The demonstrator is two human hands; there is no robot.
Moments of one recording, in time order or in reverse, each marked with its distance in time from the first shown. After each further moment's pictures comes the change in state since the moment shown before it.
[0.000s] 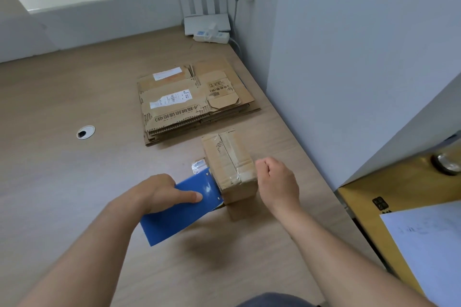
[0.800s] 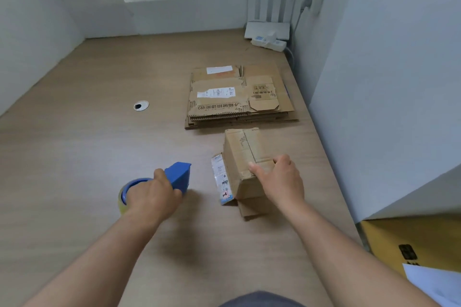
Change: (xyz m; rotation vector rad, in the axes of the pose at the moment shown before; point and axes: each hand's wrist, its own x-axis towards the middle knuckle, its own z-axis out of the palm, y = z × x) left_hand -0.037 -0.037 0.059 0.314 0.544 -0.322; right_hand 0.019 -0.017 0.010 -0.215 -0.194 -0.059
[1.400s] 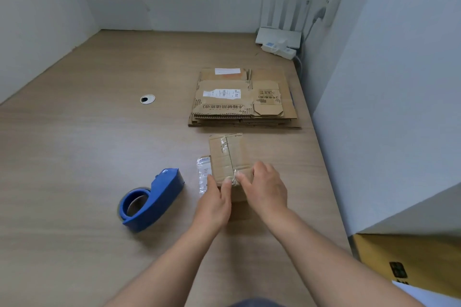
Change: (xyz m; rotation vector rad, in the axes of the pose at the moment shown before) left_hand -0.043 0.104 0.016 -1.195 -0.116 0.006; right_hand -0.012 -0.005 0.012 -0.198 -0.051 -0.285
